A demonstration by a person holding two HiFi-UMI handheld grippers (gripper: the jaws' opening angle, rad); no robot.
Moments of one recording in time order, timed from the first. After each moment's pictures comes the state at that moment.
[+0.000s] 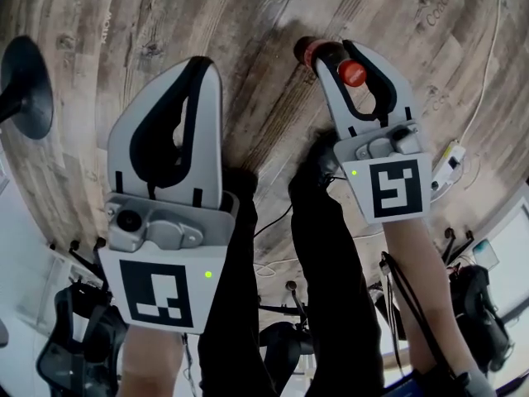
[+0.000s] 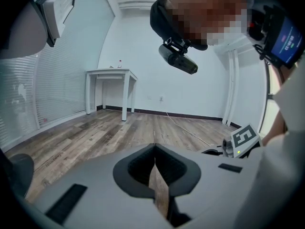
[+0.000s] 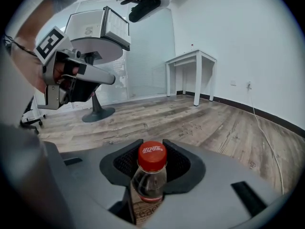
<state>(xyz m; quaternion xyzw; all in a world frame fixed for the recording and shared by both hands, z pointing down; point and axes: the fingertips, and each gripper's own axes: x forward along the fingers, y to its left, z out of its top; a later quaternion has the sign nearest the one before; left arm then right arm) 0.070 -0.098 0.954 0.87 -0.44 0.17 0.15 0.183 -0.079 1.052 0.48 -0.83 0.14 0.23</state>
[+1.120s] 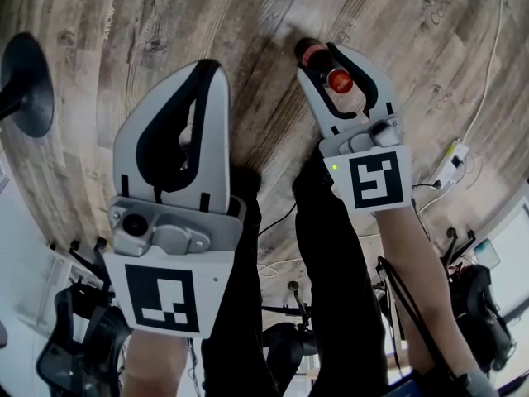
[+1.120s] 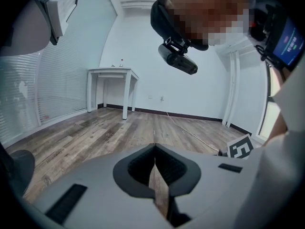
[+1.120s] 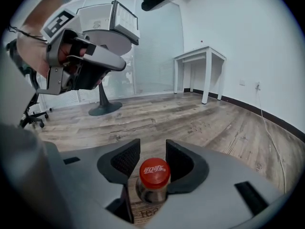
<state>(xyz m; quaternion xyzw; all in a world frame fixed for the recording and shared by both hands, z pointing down) 0.062 -0.087 0.954 0.87 -0.44 0.17 0.16 0.152 -0.062 1.076 0.45 -0.85 0.13 0.26</state>
